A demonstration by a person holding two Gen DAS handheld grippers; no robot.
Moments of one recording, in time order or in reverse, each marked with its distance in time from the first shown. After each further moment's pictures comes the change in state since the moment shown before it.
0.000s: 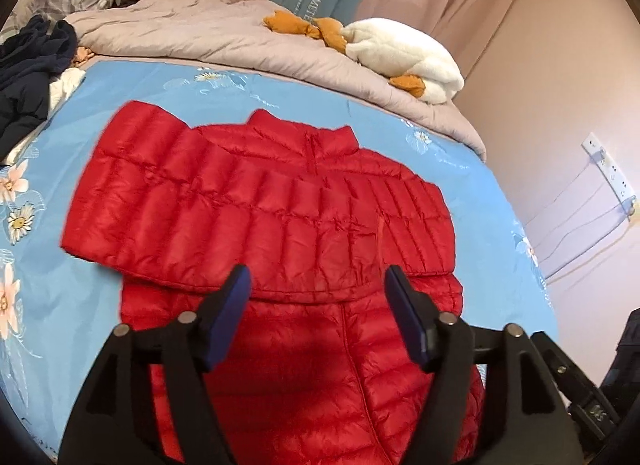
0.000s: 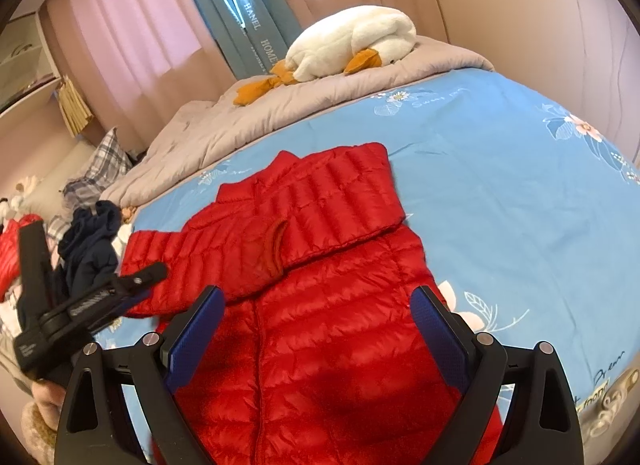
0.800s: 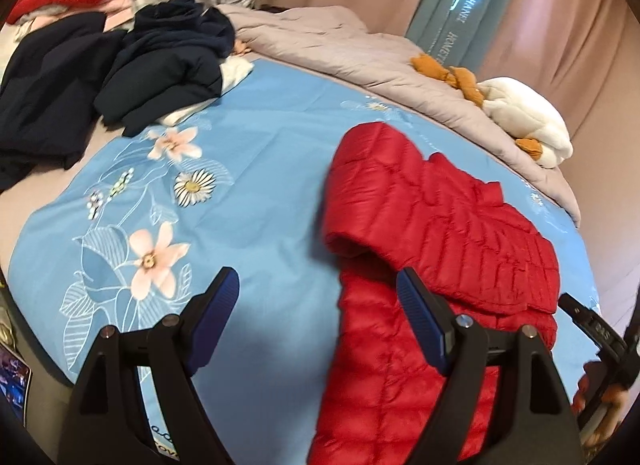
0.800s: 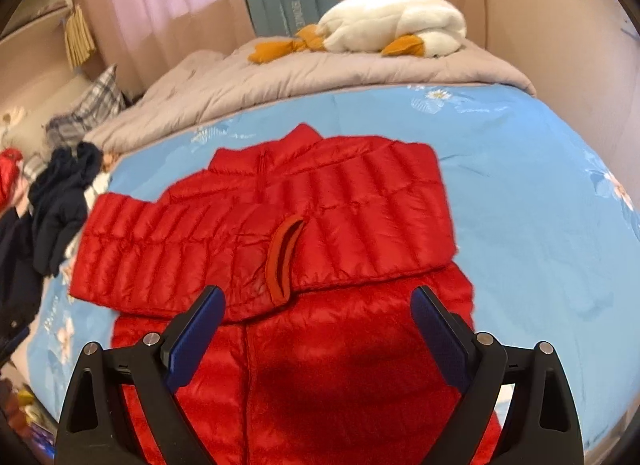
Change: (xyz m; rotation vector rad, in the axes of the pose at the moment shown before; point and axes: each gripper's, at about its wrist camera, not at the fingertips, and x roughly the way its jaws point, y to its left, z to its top) left arm -0.081 0.135 -0.031 -0.217 -0.107 0.352; right arm 0.093 0.043 0.025 -0.196 0.132 -0.068
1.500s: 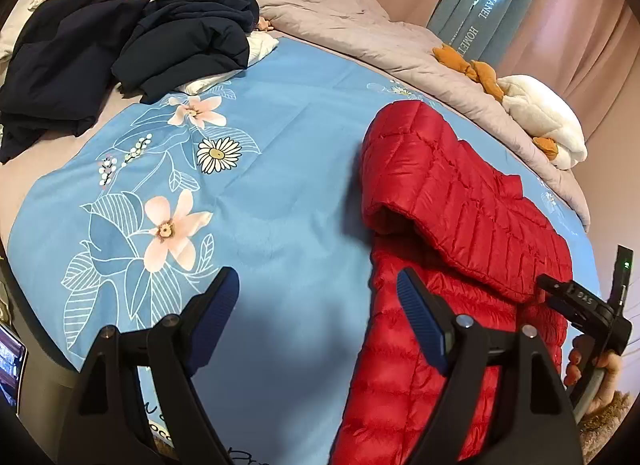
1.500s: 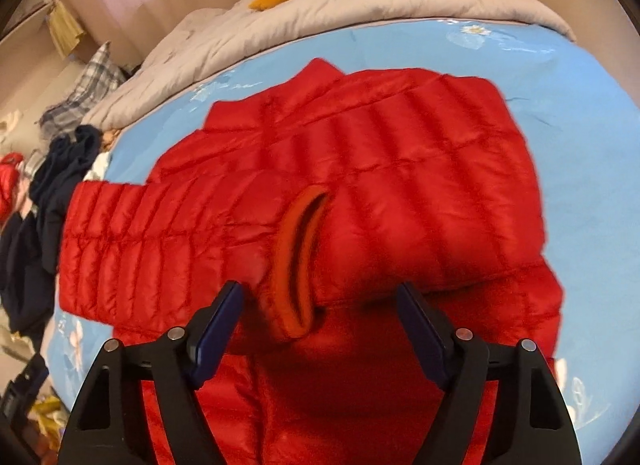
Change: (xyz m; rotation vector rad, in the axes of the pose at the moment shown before) left arm 0.010 0.023 -0.013 -0.051 0.051 0.024; right arm 0.062 0.010 0.006 0.032 0.177 0.110
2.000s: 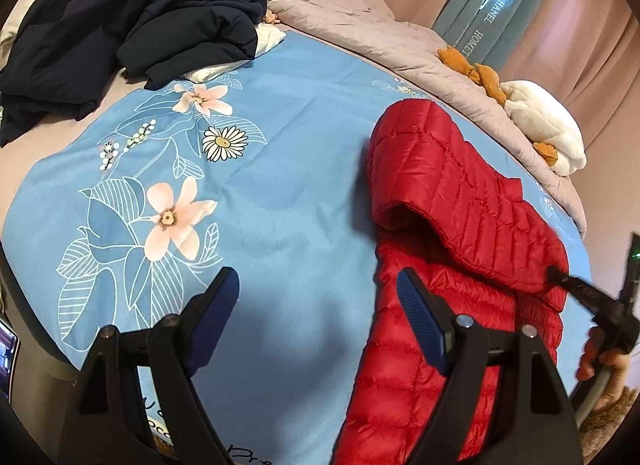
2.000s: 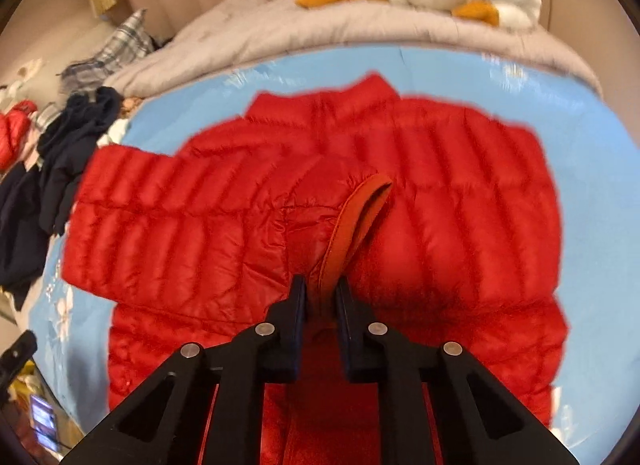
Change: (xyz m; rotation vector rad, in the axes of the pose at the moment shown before) left arm 0.003 0.010 -0.004 -0.038 0.014 -0.018; right arm -0.031 0.031 0.006 -0.173 -0.069 -0.022
